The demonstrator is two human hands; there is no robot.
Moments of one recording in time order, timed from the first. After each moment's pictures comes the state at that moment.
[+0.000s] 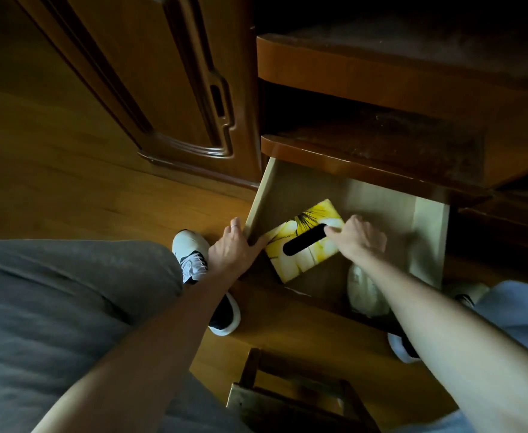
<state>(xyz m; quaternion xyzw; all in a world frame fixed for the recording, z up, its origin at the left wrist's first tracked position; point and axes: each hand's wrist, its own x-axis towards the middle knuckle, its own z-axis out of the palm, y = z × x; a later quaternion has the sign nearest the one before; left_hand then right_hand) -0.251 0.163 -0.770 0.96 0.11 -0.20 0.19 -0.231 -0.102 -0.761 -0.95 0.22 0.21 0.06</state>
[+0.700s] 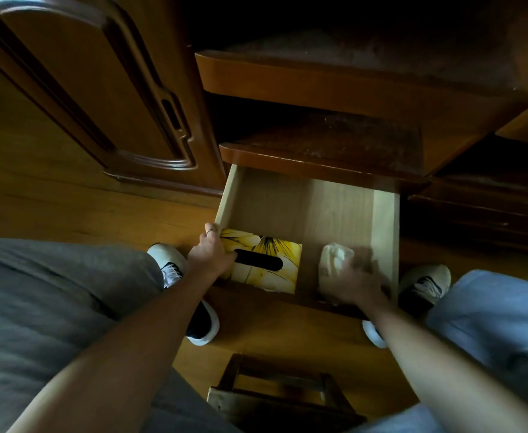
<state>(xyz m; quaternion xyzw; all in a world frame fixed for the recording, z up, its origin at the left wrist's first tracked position) -0.246 0.147 -0.778 0.96 0.09 -0.23 0.15 -0.341 -0.154 -0.769 -0.90 0.24 0.36 0.09</state>
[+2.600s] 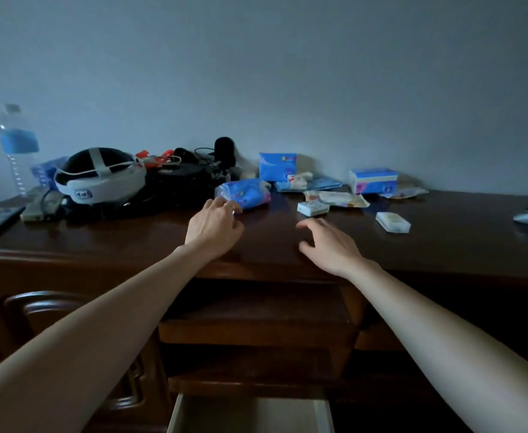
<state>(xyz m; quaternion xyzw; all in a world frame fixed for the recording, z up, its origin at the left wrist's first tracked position) -0.051 -0.008 -0.296 0.92 -0.23 0.24 0.21 -0.143 -0.252 -0.302 -0.98 0.04 -0.15 0.12</state>
